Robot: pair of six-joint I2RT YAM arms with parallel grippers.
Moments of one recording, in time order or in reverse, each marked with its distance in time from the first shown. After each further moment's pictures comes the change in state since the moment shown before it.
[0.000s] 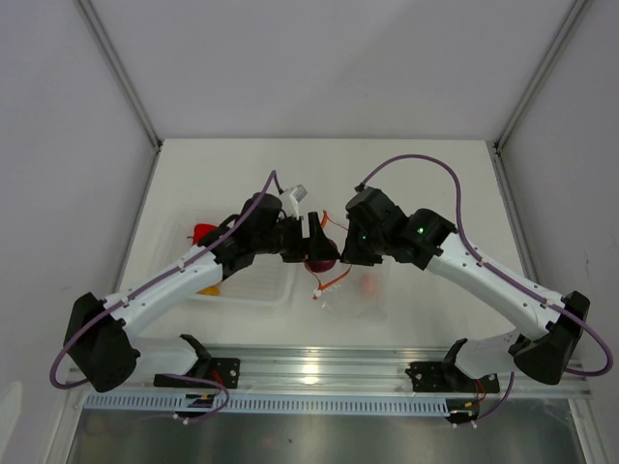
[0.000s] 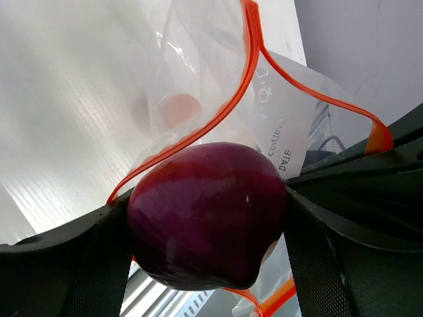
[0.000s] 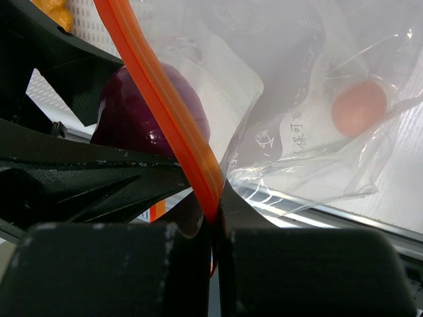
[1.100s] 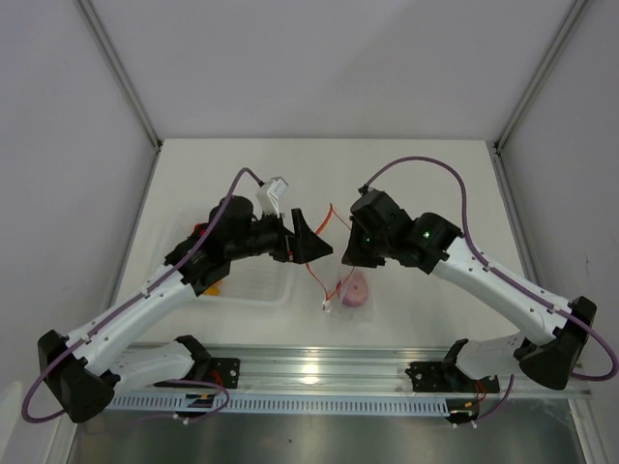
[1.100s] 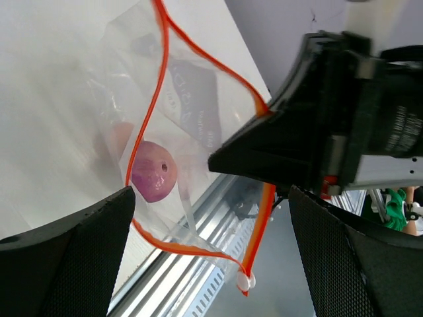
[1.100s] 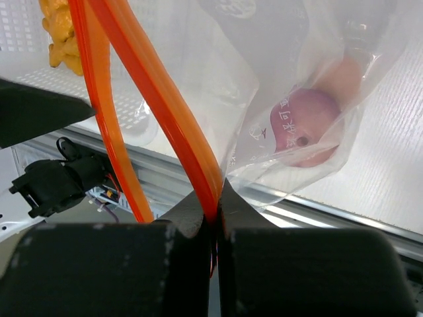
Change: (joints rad) left arm -0.002 -0.201 -0.009 0.013 -0.009 0.039; right arm 0.000 -0.039 -0.033 0.019 -0.005 0.001
